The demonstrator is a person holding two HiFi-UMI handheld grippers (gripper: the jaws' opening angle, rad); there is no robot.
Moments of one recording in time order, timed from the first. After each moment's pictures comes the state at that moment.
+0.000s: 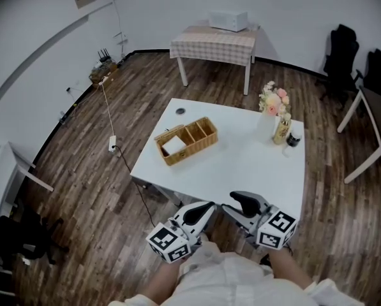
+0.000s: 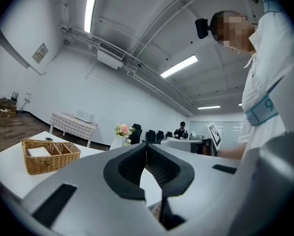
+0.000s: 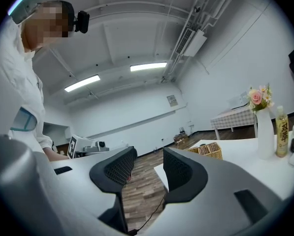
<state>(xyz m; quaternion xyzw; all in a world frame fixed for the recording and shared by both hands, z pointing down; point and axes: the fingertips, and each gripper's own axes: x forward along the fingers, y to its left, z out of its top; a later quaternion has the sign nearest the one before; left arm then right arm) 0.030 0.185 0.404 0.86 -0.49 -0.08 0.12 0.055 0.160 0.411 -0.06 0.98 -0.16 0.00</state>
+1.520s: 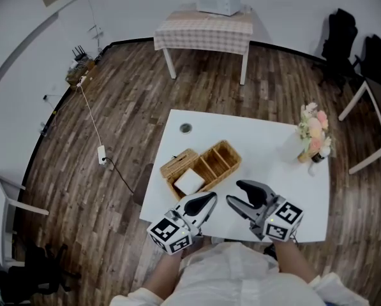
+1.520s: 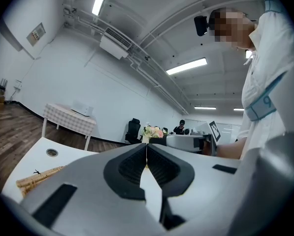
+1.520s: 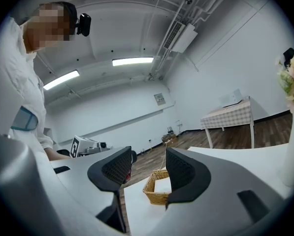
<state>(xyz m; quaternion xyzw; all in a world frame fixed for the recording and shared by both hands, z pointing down) -0.167 -0.006 0.432 0.89 -0.43 -0.06 0.15 -0.129 -0.029 0.427 -0.13 0.97 -0.19 -0.01</state>
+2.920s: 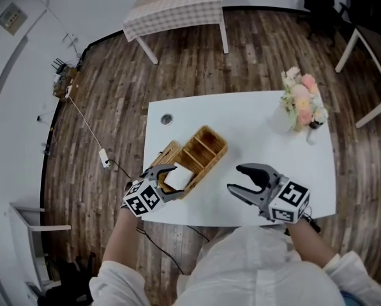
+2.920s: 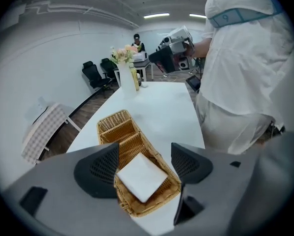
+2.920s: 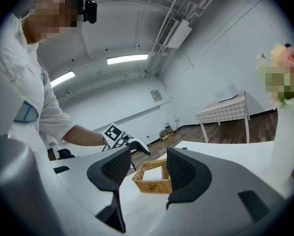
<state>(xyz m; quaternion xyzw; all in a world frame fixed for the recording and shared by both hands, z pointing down) -0.242 -0.041 0.572 0.86 -0.18 0.47 0.03 -0.081 -0.063 0.454 -0.13 0.97 -0.21 -0.04</state>
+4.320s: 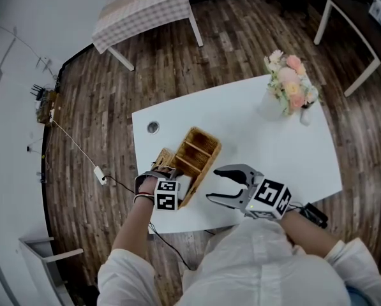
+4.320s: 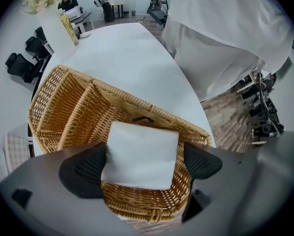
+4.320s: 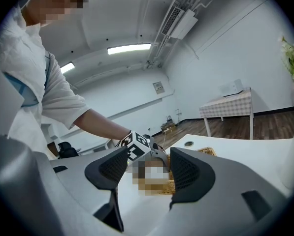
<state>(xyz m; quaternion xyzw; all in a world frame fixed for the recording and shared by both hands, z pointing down) -0.280 -0.030 0.697 0.71 0.13 0.70 -0.04 -0.141 -0.057 0.480 -0.11 0.97 -0.20 -0.08</state>
